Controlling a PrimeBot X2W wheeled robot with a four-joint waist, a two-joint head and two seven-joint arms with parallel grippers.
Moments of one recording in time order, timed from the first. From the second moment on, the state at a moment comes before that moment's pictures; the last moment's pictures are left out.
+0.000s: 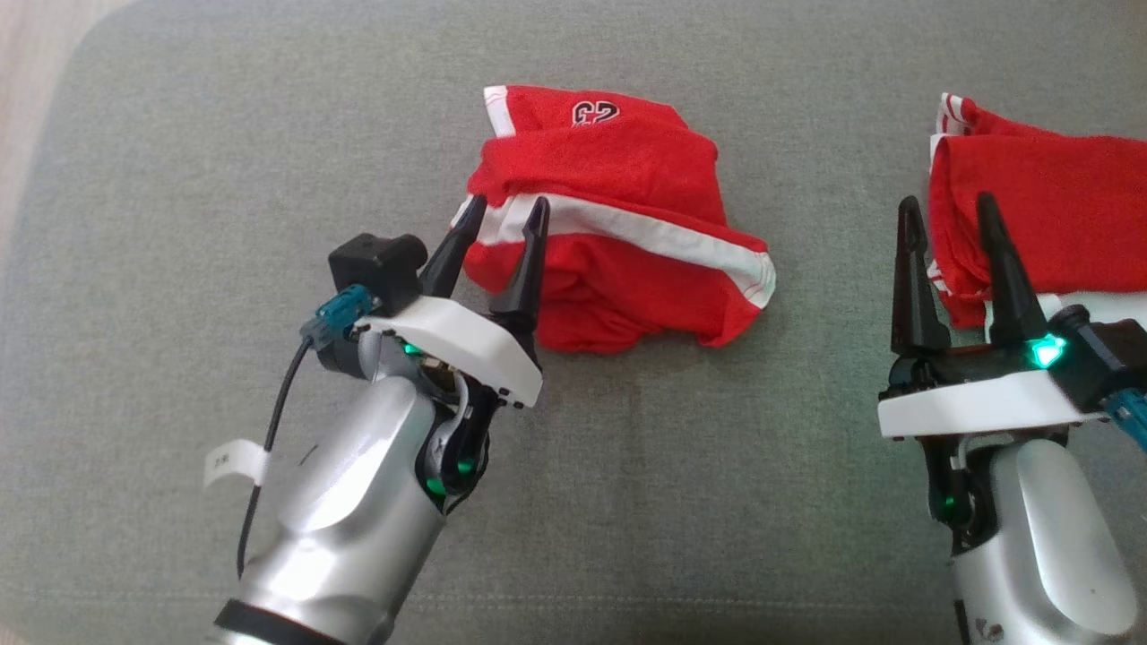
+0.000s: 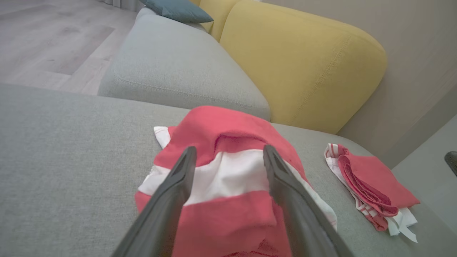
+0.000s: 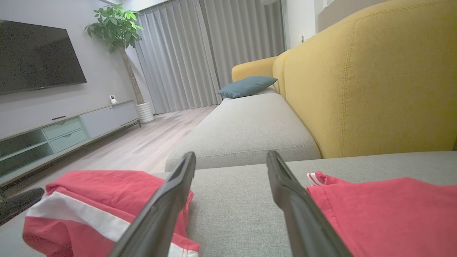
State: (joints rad) left arm -0.55 0.04 -0.60 0.51 -0.62 0.05 -0.25; right arm -0.24 -0.05 0.03 0.17 0.21 0.13 -0.23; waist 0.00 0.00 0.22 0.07
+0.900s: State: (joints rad) left arm -0.17 0.06 -0.22 0.19 -0.33 0.00 -0.25; right arm -0.18 -0.05 0.05 0.29 0.16 0.13 -0.20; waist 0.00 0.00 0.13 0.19
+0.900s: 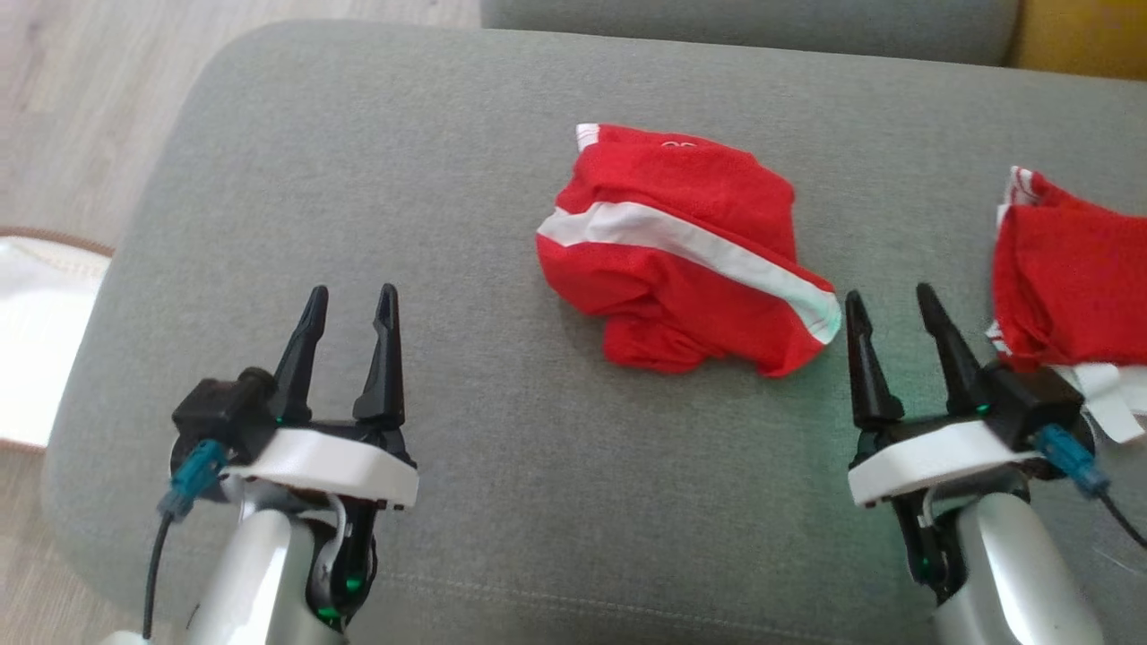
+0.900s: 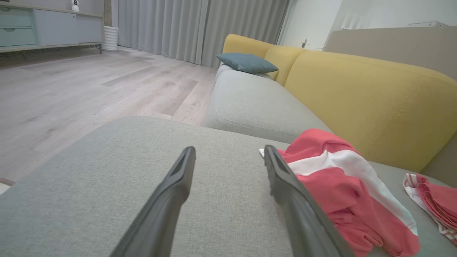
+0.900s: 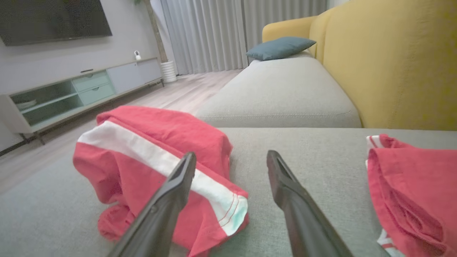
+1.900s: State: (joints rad) left arm -0.21 0.04 -0.21 0.22 -0.34 -0.03 -0.25; right arm -0.38 -0.05 -0.03 0.61 -0.03 0.13 -0.17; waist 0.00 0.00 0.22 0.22
